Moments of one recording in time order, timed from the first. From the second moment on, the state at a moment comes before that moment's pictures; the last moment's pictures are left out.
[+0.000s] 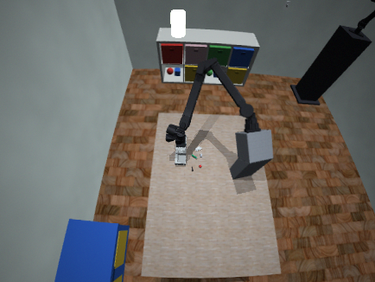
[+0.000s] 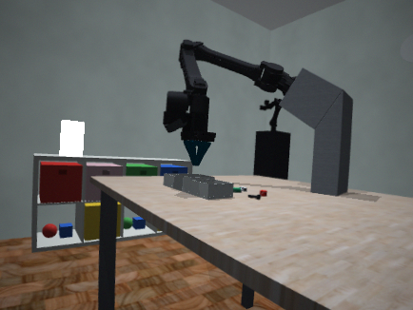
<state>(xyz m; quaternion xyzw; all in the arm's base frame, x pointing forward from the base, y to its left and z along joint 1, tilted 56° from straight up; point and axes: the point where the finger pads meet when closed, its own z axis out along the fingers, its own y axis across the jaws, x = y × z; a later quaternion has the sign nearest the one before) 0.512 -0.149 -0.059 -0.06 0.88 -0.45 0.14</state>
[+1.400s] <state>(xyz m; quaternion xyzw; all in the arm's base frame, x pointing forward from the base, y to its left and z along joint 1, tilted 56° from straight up) 0.510 -0.098 -0.133 -0.07 0.88 -0.45 0.13</state>
